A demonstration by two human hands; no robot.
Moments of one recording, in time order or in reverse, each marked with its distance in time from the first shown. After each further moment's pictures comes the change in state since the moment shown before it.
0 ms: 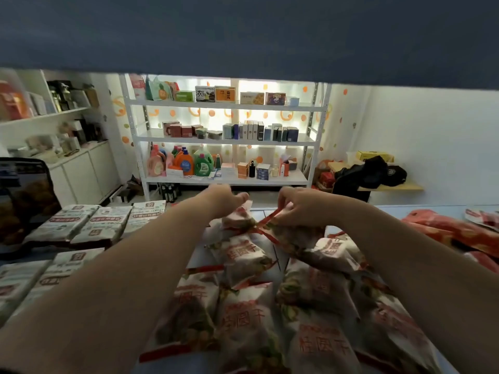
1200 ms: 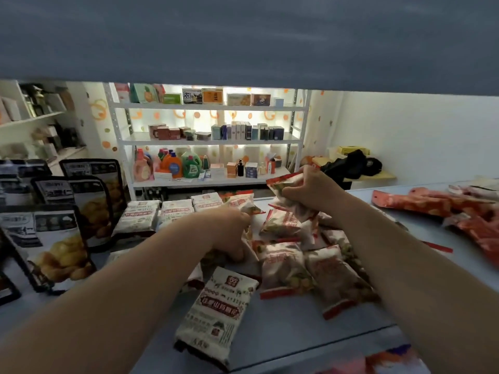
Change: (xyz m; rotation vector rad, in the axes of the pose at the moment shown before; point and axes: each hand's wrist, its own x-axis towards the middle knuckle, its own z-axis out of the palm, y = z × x) left_hand -0.127 -0.123 -0.039 0.387 -0.233 0.420; right_hand -0.005 -0.129 0.050 0.088 0.506 0.255
